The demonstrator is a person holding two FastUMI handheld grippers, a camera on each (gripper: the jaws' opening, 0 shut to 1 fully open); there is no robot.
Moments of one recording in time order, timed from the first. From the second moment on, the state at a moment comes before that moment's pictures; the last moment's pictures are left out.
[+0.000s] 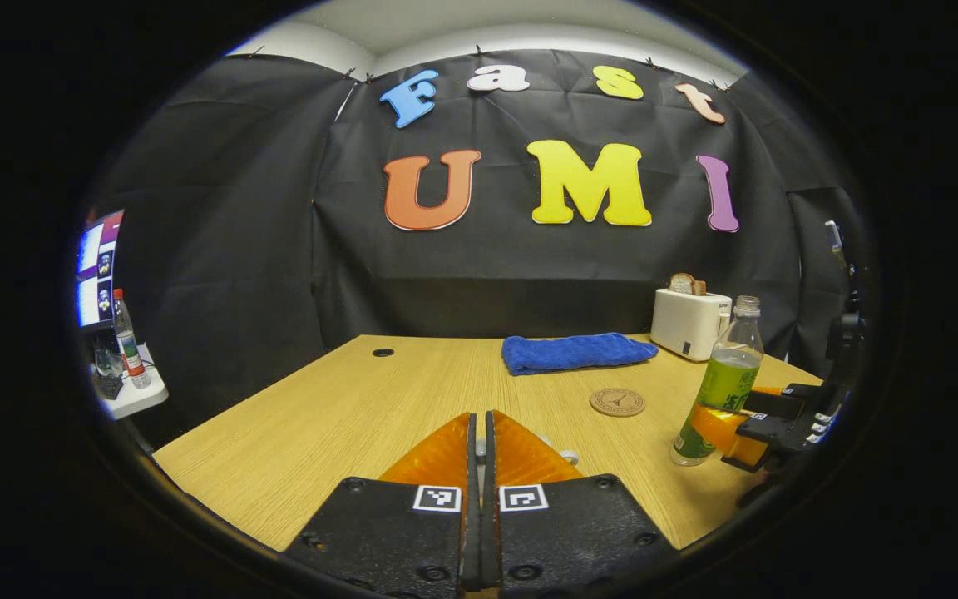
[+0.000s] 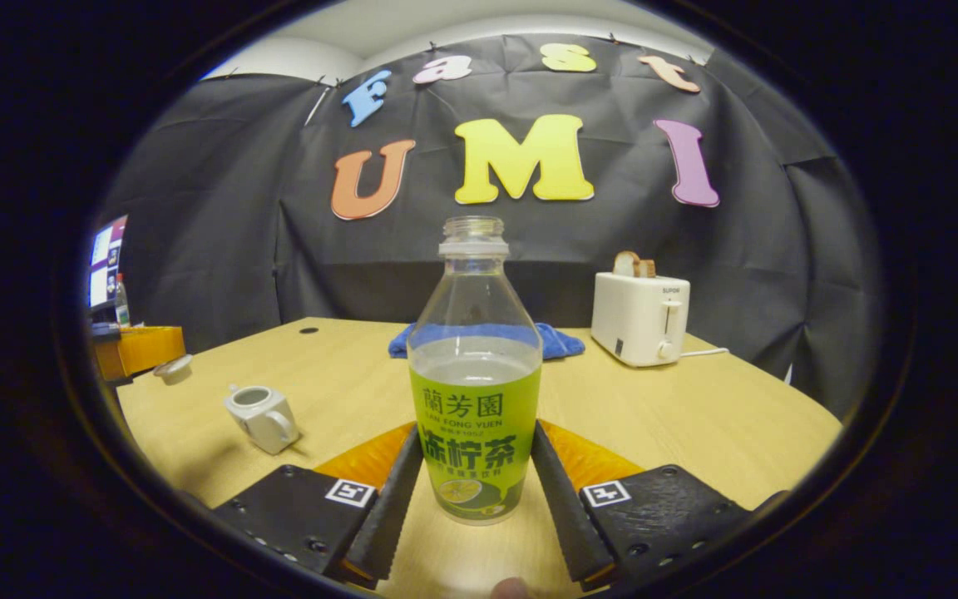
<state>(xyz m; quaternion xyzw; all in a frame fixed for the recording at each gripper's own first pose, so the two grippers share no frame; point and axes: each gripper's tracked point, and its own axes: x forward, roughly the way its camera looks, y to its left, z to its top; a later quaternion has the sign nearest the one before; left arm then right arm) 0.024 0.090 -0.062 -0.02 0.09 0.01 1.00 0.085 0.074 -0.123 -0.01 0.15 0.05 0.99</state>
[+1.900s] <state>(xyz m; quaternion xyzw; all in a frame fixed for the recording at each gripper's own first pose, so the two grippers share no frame) 0.026 0.141 -0.072 -0.04 0.09 0.03 0.99 0.142 0.170 -0.083 -0.76 -0.04 0.14 0.64</state>
